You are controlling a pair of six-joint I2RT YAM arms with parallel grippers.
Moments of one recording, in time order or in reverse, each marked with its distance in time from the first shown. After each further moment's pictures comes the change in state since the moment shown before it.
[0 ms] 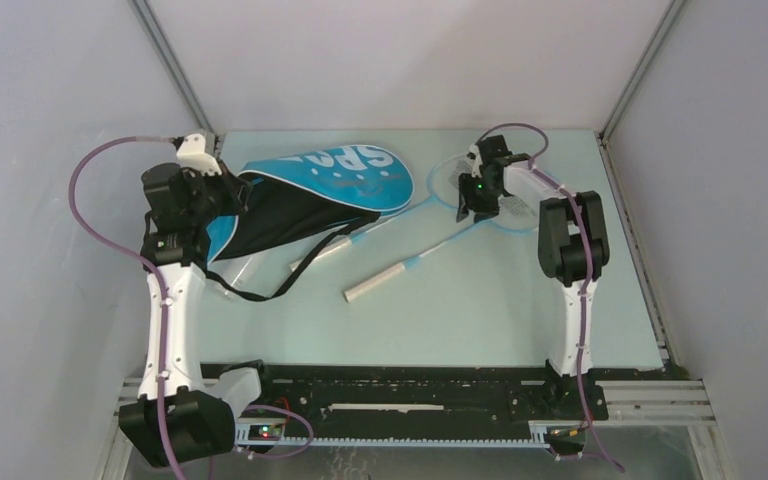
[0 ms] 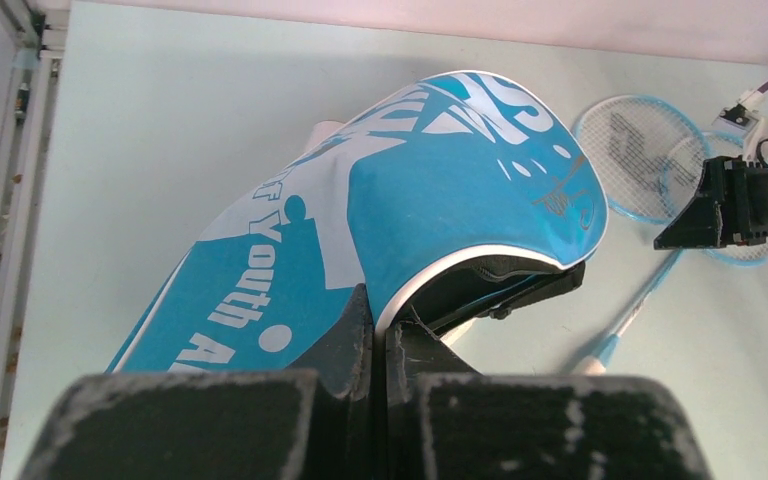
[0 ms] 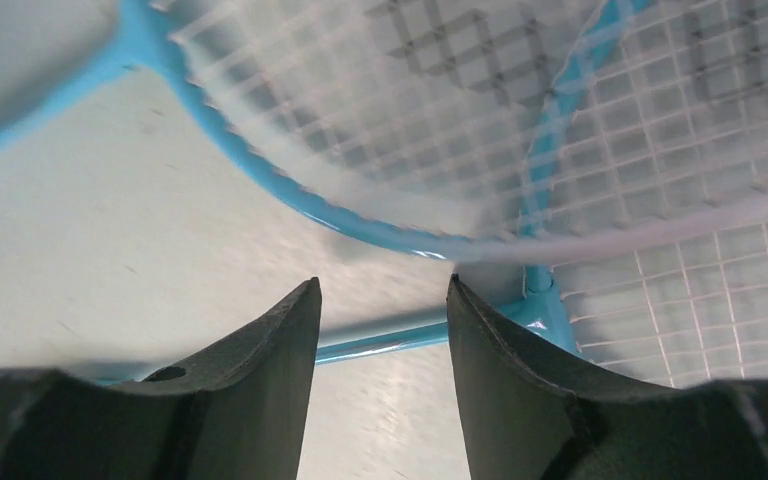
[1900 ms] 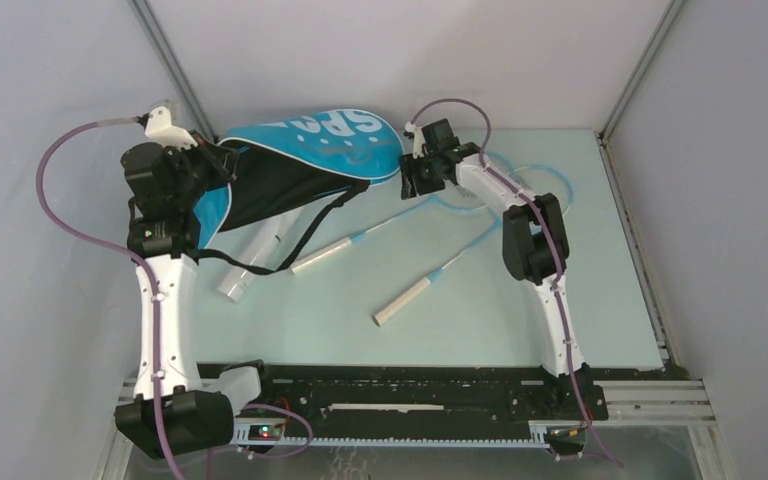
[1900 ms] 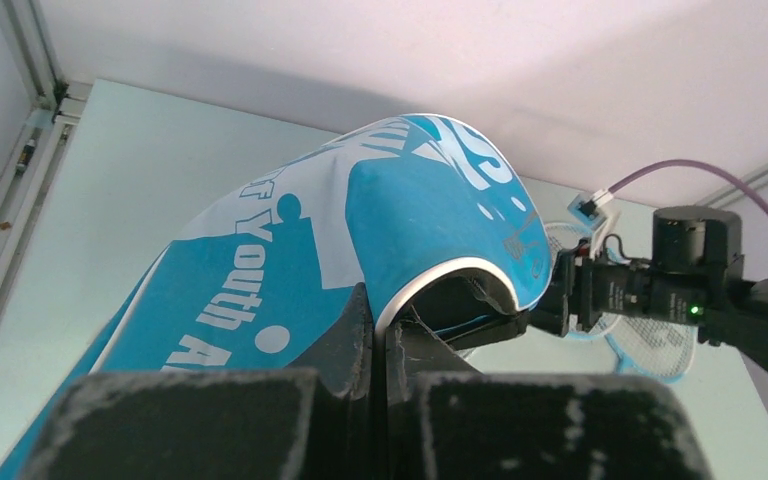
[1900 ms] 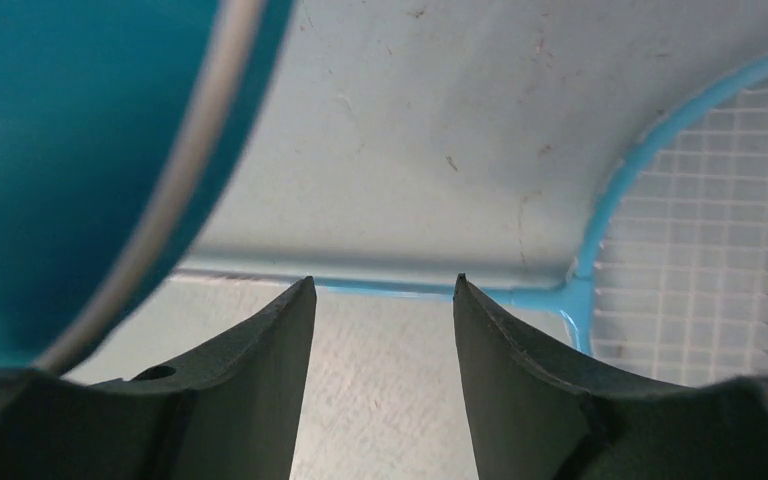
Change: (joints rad) left arm 0.000 0.042 0.162 0.051 -0.038 -0.221; right arm 0.201 0.122 0.320 0.068 -0.050 -0.114
